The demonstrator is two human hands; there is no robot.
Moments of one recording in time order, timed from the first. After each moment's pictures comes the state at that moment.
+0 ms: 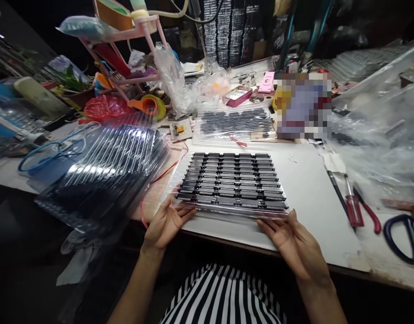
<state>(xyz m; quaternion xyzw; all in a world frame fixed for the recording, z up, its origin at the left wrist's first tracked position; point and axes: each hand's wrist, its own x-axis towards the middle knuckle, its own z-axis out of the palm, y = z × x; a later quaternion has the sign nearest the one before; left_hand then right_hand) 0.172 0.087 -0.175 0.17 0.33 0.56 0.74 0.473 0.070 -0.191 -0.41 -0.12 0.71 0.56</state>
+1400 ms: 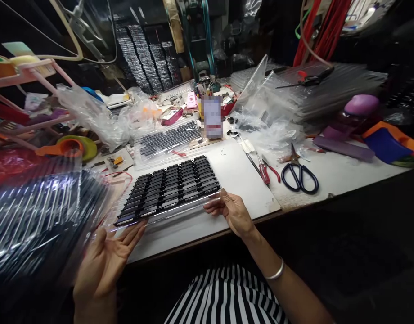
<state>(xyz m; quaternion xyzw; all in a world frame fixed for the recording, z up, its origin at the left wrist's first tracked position) 0.179 0.100 -0.148 0.24 0.41 0.58 0.66 0.463 0.076 -0.180 -0.40 -0.26 0.61 0.63</state>
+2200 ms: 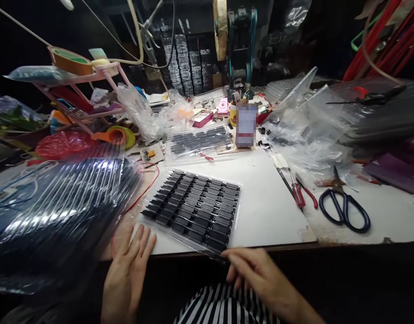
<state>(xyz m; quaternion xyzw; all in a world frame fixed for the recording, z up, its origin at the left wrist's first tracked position) 0.188 0.049 -0.163 0.19 0.50 0.68 0.49 0.458 0.013 -0.162 -0.51 -0.49 0.64 0.30</state>
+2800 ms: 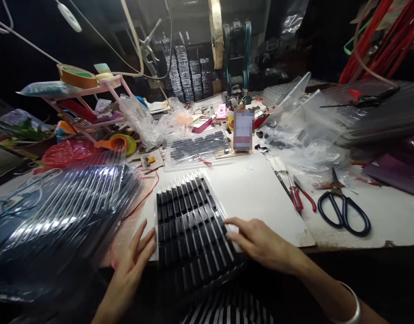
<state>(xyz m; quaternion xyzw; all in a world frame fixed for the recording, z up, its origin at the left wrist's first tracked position) 0.177 0.061 -0.154 0.39 0.61 0.47 0.50 0.488 0.073 -0.125 -0.52 -0.72 0.41 0.19</state>
